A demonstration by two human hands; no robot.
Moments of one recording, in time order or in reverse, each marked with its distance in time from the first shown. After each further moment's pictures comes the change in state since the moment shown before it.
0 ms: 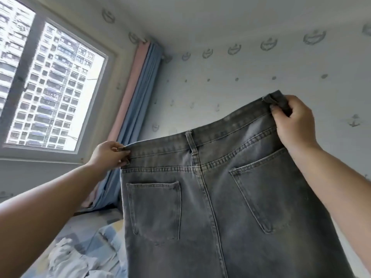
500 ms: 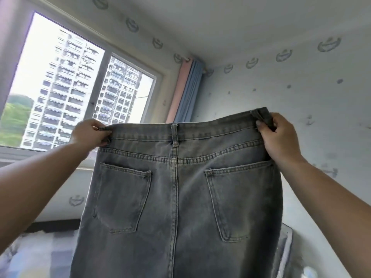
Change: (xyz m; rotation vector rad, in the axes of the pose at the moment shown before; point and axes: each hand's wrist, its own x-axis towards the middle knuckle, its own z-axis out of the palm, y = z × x) left_hand 0.049 0.085 -0.223 0.227 0.349 0.171; right_hand -0.022 -0.106 0.151 0.223 -0.162 0.019
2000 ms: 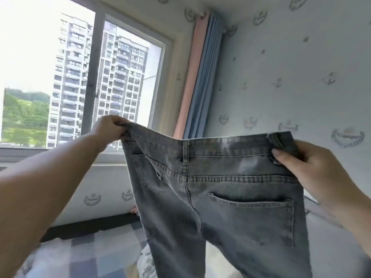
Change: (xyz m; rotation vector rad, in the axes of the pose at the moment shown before) left_hand 0.271 -0.194 0.119 0.202 -0.188 -0.004; right_hand -0.004 0.120 0.275 0.194 -0.294 0.206
